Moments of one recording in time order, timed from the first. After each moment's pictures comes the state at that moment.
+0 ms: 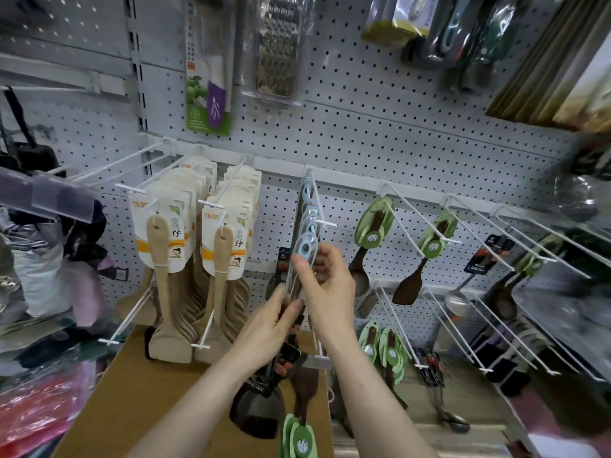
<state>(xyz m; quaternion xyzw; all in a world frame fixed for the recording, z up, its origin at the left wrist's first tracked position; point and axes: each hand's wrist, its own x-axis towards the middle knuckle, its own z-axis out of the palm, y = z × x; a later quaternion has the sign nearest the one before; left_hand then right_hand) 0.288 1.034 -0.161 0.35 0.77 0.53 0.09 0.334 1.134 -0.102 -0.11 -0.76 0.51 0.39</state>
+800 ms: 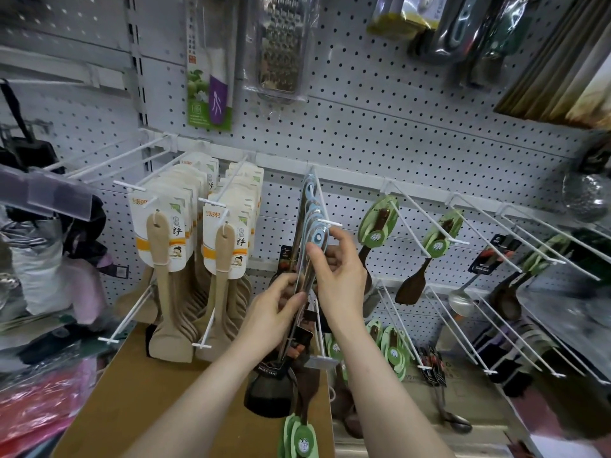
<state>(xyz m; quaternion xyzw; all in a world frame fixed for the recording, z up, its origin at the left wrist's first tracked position) 0.275 1.044 -0.158 0.32 0.75 0.57 0.06 0.320 1.150 -0.095 -0.13 -0.77 0.48 0.41</state>
